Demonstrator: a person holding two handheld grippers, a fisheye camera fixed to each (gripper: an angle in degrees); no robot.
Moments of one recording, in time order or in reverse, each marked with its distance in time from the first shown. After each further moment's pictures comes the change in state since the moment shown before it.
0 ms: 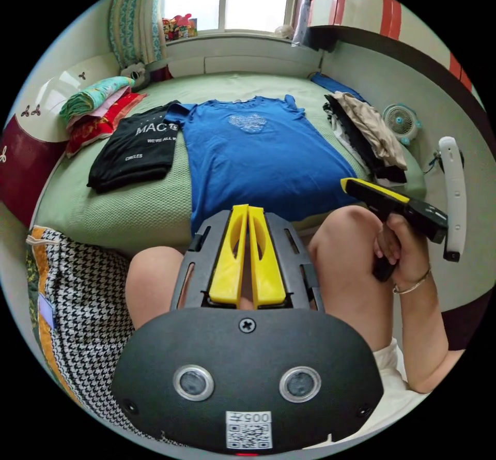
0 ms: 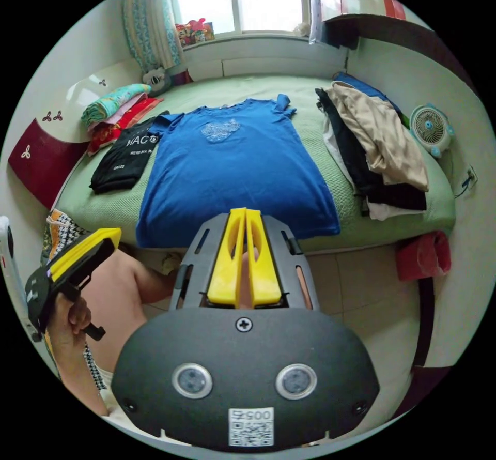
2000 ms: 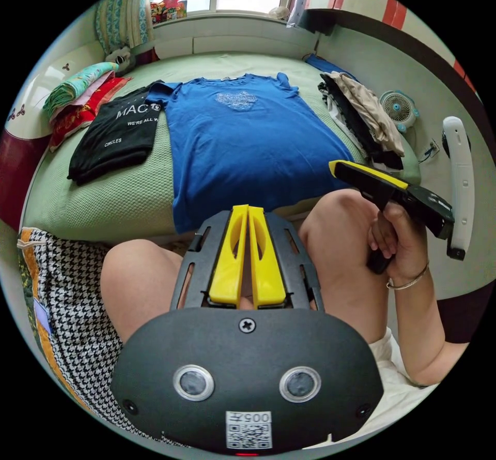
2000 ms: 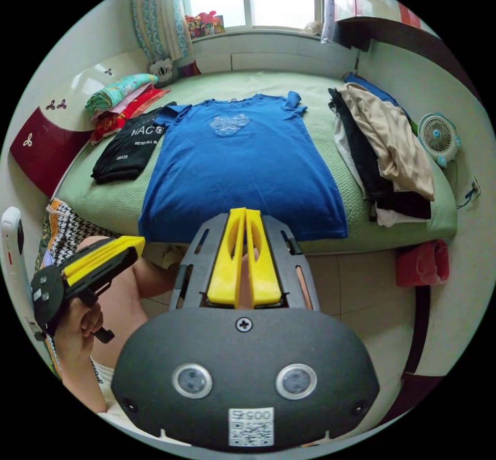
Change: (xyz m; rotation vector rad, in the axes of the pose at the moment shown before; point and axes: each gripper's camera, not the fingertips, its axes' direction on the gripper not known) left arm 0.007 -0.017 0.053 -0.111 0.077 0.024; right arm -0.020 -0.017 0.005 -0.031 -0.004 -0.046
